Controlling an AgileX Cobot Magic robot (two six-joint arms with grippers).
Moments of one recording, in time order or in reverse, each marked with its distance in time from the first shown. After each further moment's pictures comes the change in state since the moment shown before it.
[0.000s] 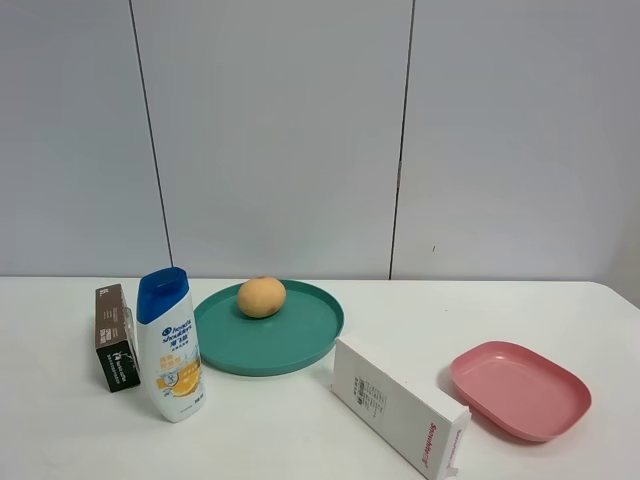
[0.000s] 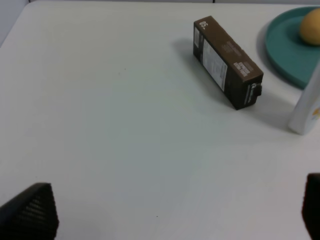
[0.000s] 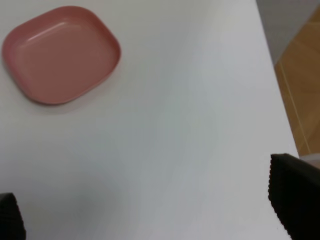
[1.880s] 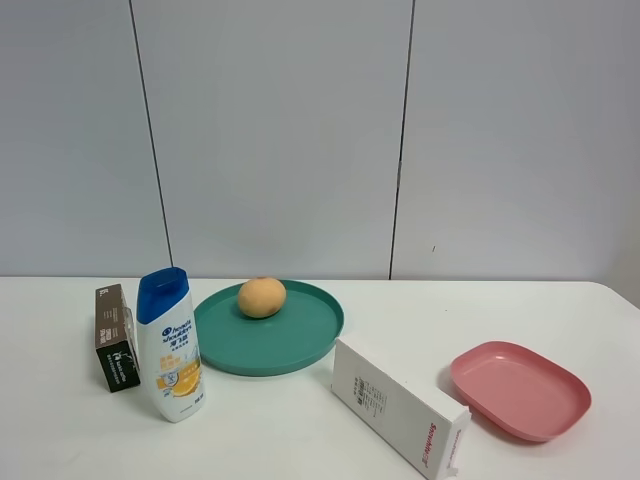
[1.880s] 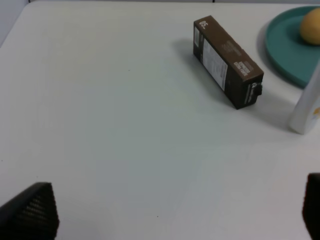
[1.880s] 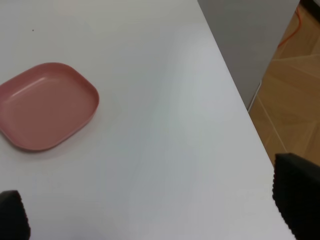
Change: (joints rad) left arm 0.000 0.000 0.000 0.000 0.000 0.002; right arm 0.000 -0.178 0.007 -0.063 -0.007 0.072
